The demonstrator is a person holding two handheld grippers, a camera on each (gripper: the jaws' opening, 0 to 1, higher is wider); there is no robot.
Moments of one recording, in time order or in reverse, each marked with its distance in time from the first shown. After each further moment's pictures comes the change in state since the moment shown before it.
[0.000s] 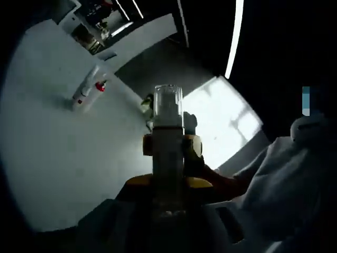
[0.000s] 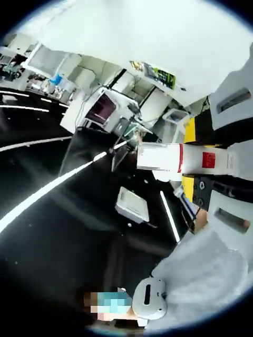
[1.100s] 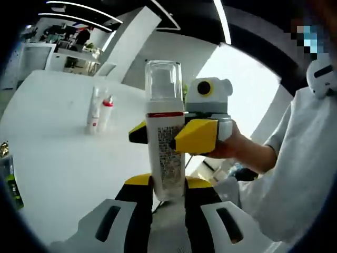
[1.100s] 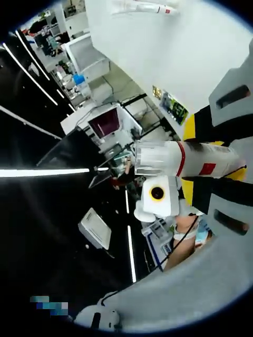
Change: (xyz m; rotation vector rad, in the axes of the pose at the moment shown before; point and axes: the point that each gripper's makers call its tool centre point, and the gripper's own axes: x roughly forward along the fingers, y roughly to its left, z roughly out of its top) left arm 0.001 -0.004 0.002 0.270 0.076 0.081; right arm 0.009 0.014 0.012 -0.274 0.106 -0.083
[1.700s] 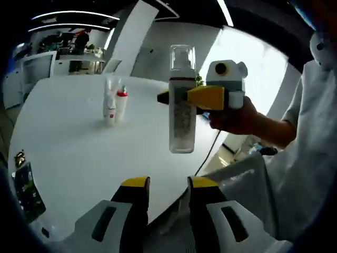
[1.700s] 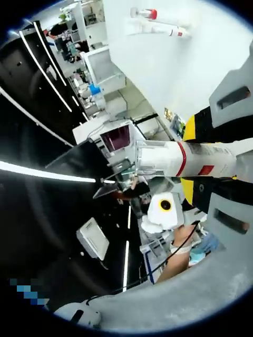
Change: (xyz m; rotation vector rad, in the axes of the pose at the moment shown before) left arm -0.021 0.058 -0.036 0.205 0.142 0.252; right arm -0.025 -0.040 0.010 -0.128 -0.090 -0.217
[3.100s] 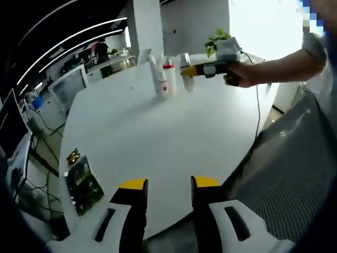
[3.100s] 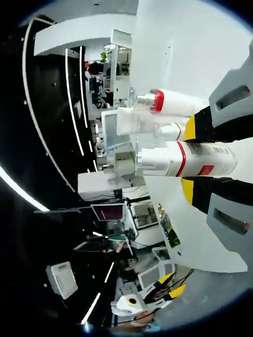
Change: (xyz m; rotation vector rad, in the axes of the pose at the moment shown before) left arm -0.025 0.080 -0.055 0.212 0.142 0.382; right arm -0.031 -0.236 -0.028 -0.316 -0.048 -0.525
